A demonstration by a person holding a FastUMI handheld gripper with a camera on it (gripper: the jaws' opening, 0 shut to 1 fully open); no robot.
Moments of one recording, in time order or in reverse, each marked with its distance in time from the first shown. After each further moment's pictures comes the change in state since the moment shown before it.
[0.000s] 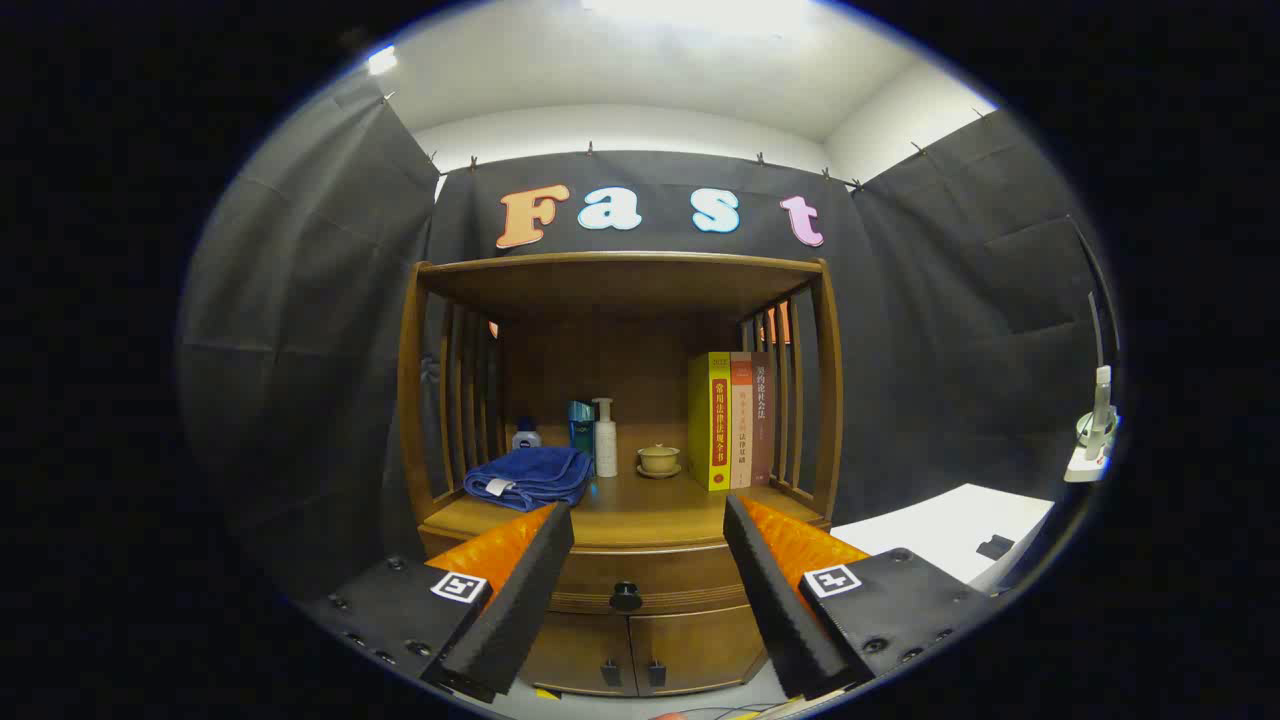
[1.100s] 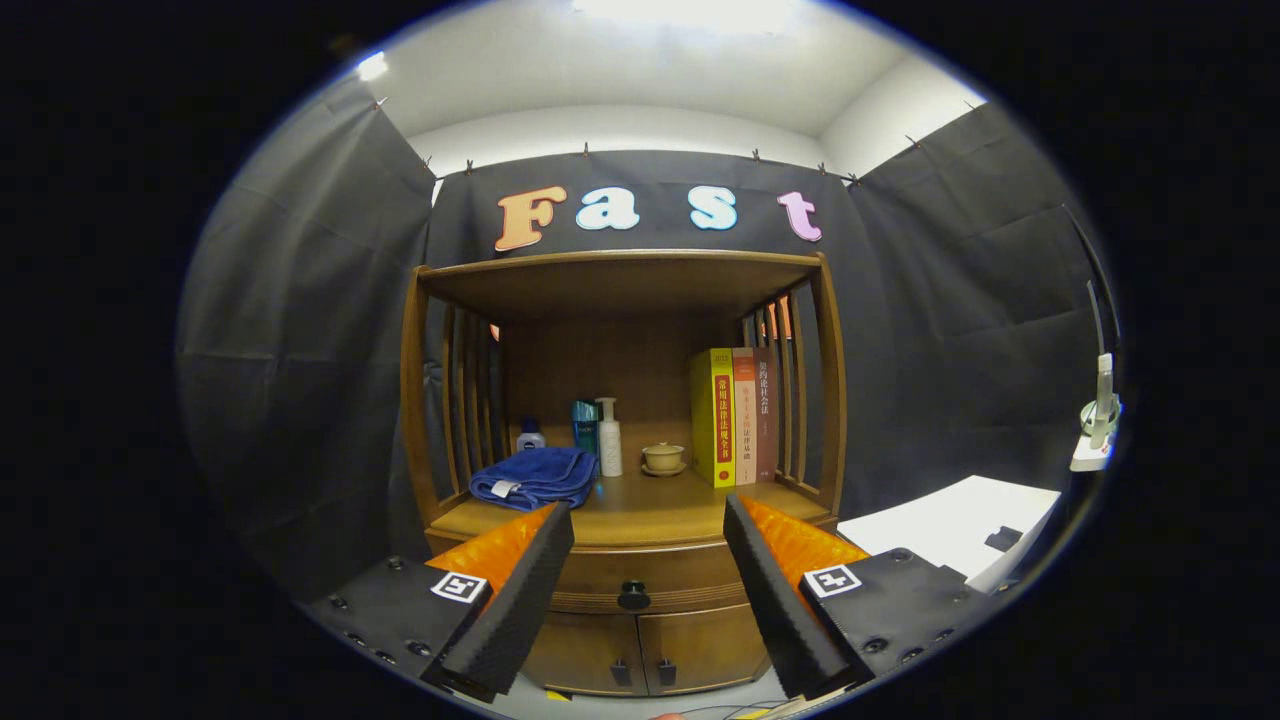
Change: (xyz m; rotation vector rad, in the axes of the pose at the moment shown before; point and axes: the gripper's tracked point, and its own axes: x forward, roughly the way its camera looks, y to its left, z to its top) arm -0.001 0.004 0.000 0.024 0.002 -0.002
